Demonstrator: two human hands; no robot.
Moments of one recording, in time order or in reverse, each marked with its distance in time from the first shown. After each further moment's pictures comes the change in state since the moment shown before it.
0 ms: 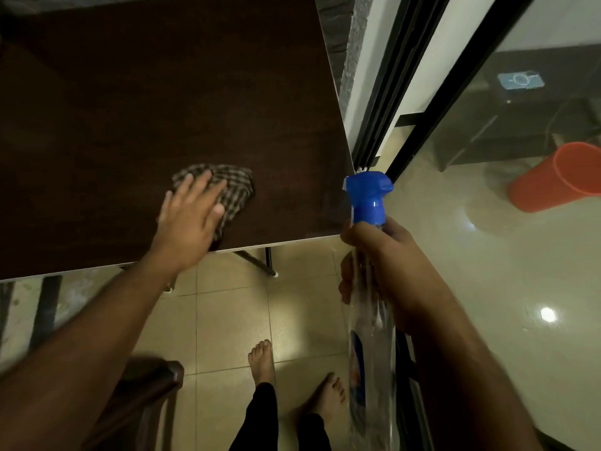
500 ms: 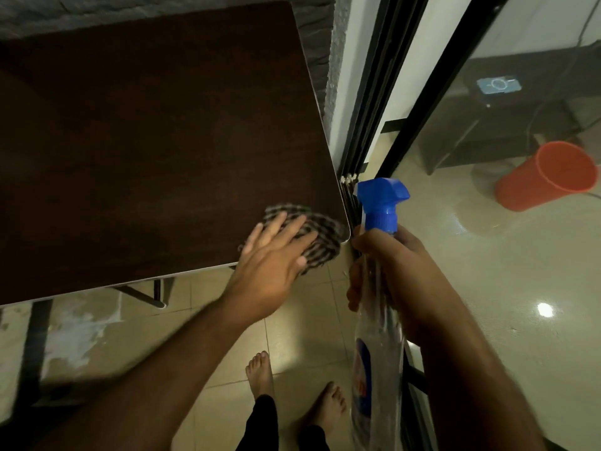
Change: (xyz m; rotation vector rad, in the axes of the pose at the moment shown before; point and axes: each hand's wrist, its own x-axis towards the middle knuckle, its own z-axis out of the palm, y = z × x) left_hand -0.029 0.110 0.047 0.018 -0.112 0.349; right_hand -0.004 0.000 -0.023 0.063 0.053 -0.046
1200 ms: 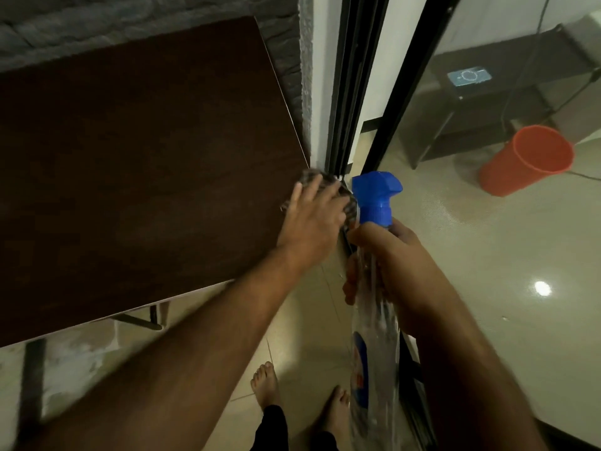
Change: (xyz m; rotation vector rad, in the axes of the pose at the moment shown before) left_hand 0.107 0.058 0.003 0.169 0.004 0.137; right_hand 0.003 -0.012 -0.013 0.062 0.074 -0.041
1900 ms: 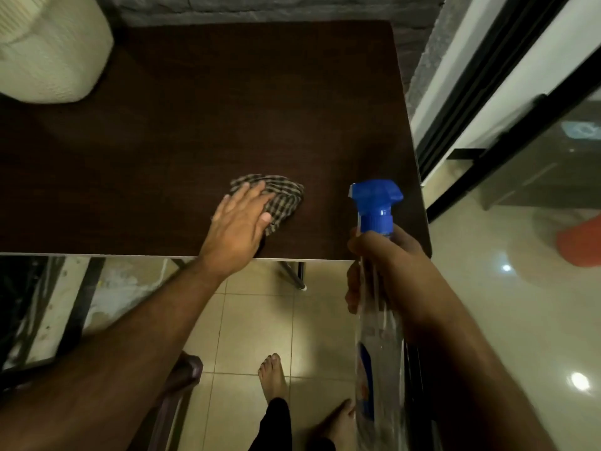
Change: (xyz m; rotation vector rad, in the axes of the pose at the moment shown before) left_hand -0.174 -0.193 -0.014 -0.155 0.205 -0.454; right_hand -0.004 0.005 0.114 -0.154 -0.281 0.043
